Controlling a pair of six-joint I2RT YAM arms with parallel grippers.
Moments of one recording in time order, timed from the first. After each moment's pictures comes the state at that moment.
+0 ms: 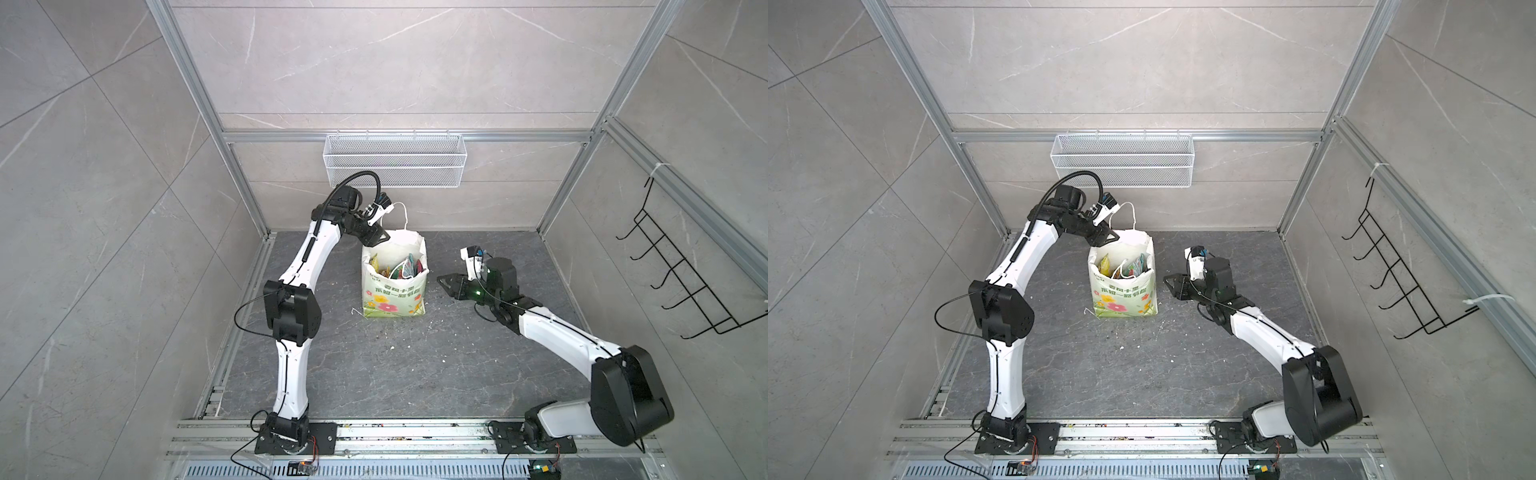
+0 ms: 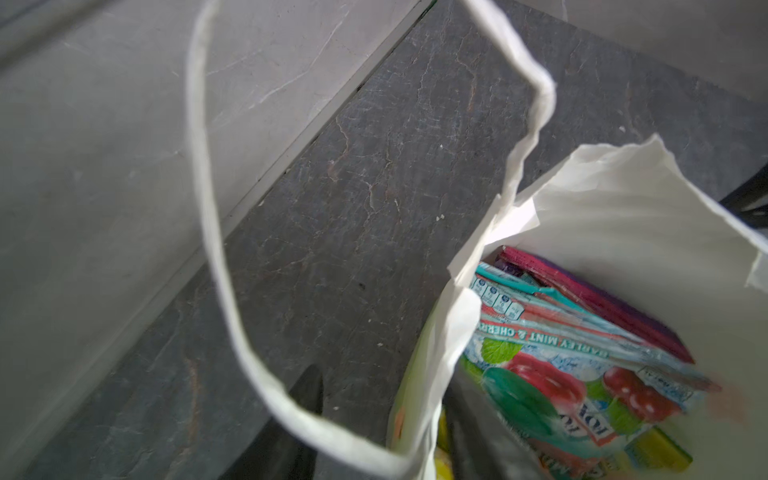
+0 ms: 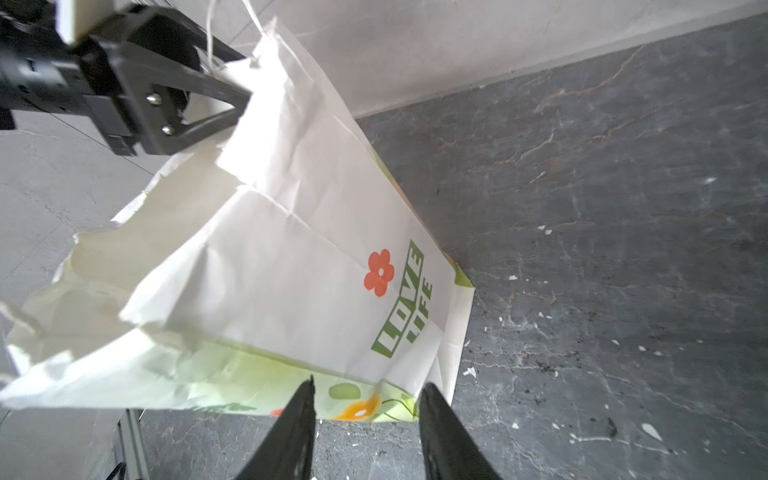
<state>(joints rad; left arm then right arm) -0.30 2.19 2.26 -0.94 0.55 0.58 0.34 1.37 0.80 0.13 -0.42 0.44</state>
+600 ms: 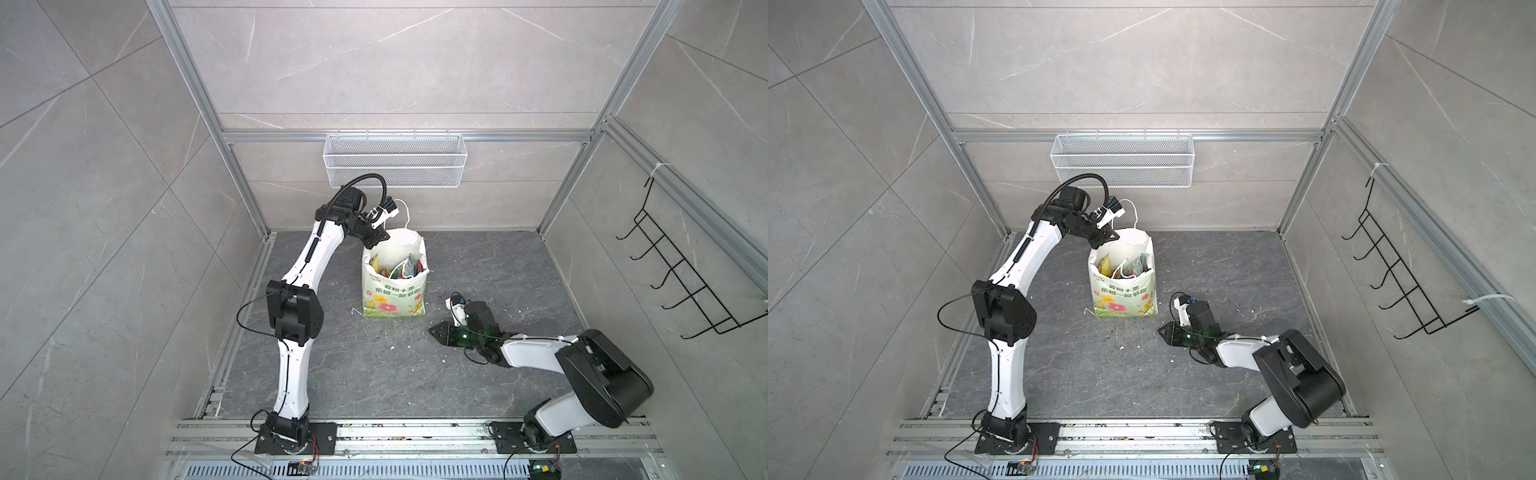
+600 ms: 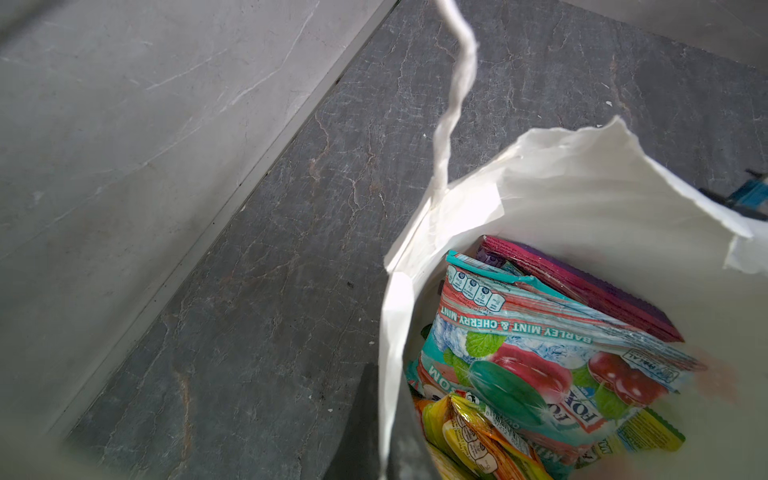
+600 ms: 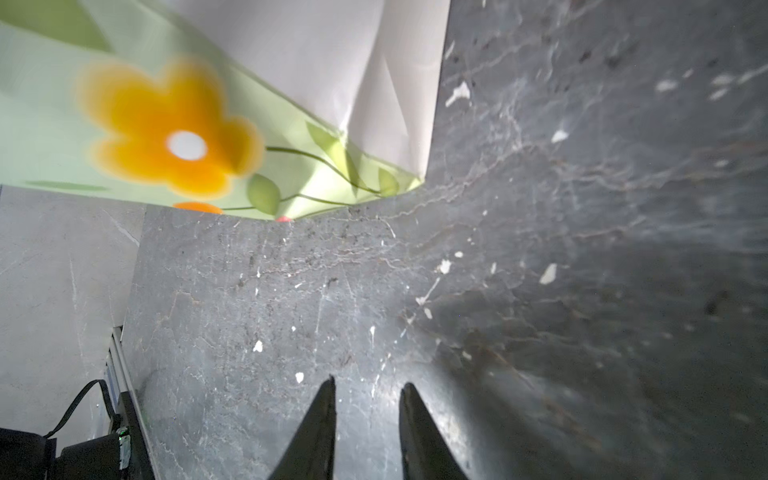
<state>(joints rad) -0.32 2.18 2.26 -0.97 0.56 0.63 0.52 1.59 0.48 0.40 -0.38 0.67</state>
